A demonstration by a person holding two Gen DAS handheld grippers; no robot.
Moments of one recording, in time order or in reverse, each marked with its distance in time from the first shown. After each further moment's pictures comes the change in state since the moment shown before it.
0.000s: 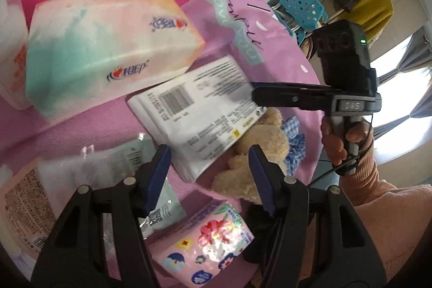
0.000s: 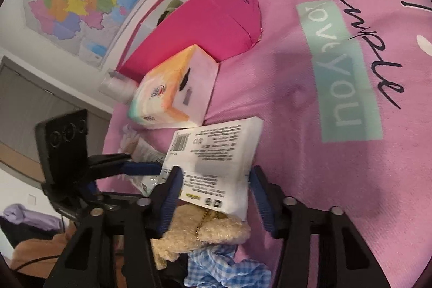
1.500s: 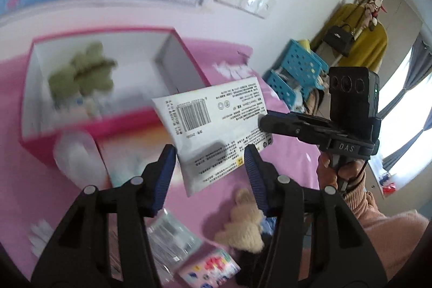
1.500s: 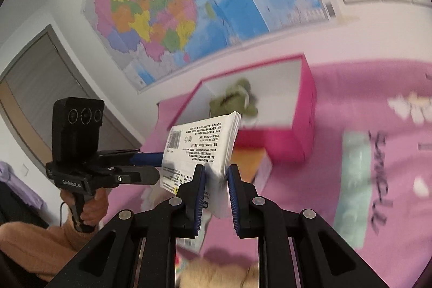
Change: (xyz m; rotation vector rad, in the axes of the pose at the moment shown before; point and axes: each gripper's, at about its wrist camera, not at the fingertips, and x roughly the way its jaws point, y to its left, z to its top) left arm -0.106 -0.032 0.064 0.064 -0.336 0.129; right arm -0.060 0.082 0.051 -0.308 -0.272 0.038
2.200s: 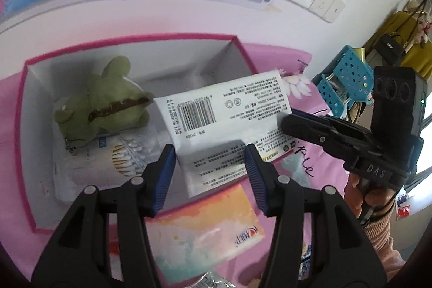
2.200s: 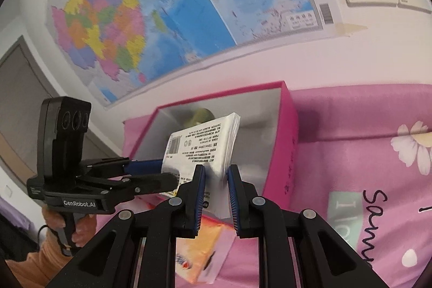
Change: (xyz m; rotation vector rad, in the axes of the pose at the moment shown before) left arm 0.084 0.055 0.072 -0.103 0.118 0.201; right arm 0.071 -0.053 0.071 0.056 0.033 -0.120
